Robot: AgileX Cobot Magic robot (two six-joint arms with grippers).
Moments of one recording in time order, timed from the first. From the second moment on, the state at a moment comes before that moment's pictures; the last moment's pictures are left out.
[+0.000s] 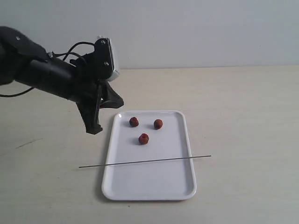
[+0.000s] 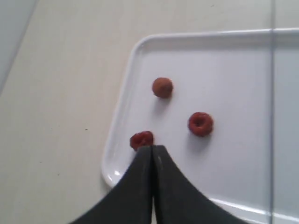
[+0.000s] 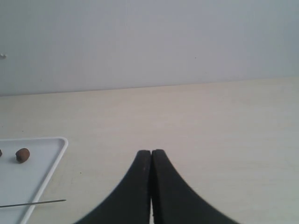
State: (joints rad) left arm -0.43 1.78 -1.12 -0.96 0.49 1.83; right arm -0.08 0.07 -0.01 -0.08 0.20 0.15
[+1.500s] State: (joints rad) left arm -0.61 2.16 -1.50 -0.26 1.01 1.12; right arm -0.08 0.07 -0.01 -0.08 0.20 0.15
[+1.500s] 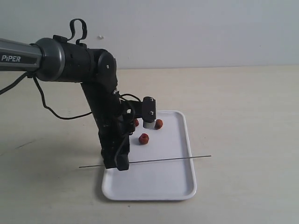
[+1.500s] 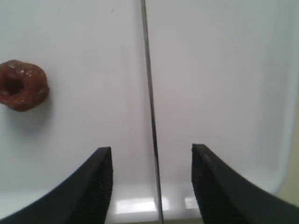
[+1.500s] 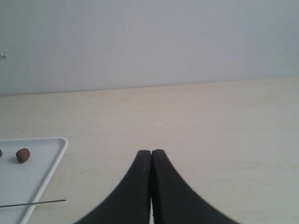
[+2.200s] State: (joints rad) left arm -0.61 2.16 -1.45 -0.24 0.93 1.12; right arm -0.08 0.07 -0.01 -0.08 0.20 0.15
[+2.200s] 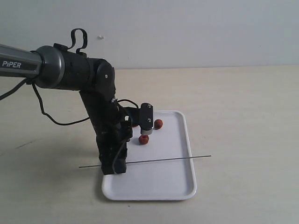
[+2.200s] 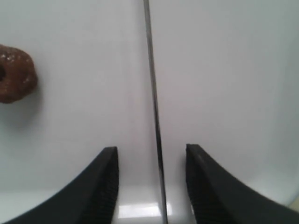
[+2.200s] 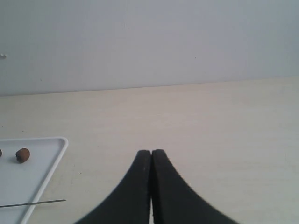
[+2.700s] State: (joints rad) left arm -0.61 2.16 -1.45 -0.24 0.91 1.12; right arm -0.08 0.07 -0.01 -0.08 0.20 0.15
